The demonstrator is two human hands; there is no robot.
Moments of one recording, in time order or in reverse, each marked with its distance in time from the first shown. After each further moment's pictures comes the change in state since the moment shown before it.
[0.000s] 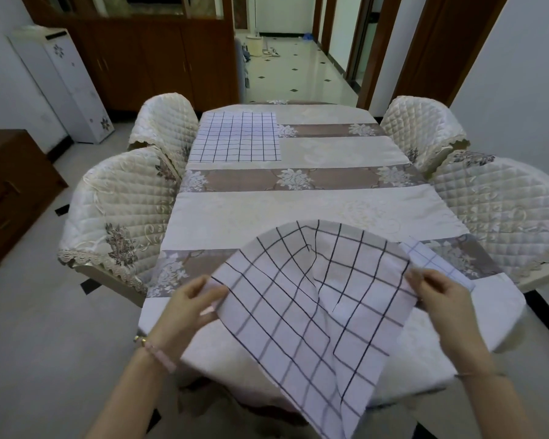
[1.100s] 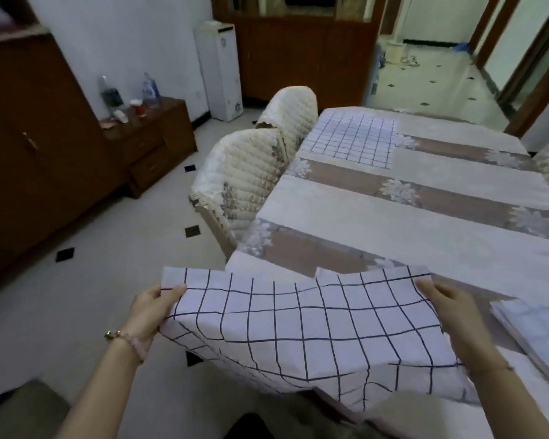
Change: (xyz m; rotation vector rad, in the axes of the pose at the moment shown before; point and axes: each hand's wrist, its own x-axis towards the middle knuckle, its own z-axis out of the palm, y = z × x) left_hand -0.106 -0.047 -0.123 0.027 0.742 -0.094; right_hand 0.028 0.006 0.084 -0.235 -0.414 0.015
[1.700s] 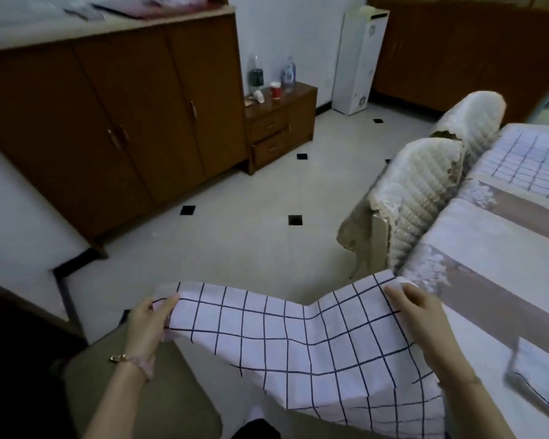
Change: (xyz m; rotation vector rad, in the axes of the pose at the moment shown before) left_hand 0.011 -0.053 -0.272 -0.160 0.507 0.027; right_hand -0.059 -0.088 0.332 -0.115 -0.481 -0.221
